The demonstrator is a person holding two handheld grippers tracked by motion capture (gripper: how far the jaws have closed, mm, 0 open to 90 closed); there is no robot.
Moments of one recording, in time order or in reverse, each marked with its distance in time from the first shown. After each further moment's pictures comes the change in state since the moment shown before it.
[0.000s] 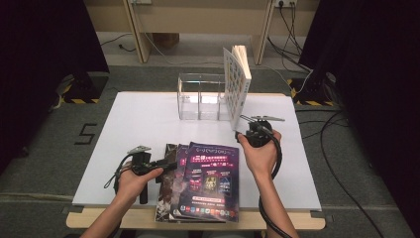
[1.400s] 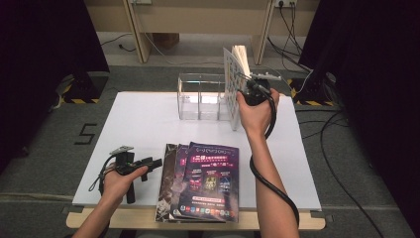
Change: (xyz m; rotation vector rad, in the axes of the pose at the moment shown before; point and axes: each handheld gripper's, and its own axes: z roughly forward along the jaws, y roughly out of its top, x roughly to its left) left arm 0.034 -0.001 -0.031 -0.067 0.070 -0.047; right arm 0.011 0.106 0.008 -0.206 -0.133 -0.044
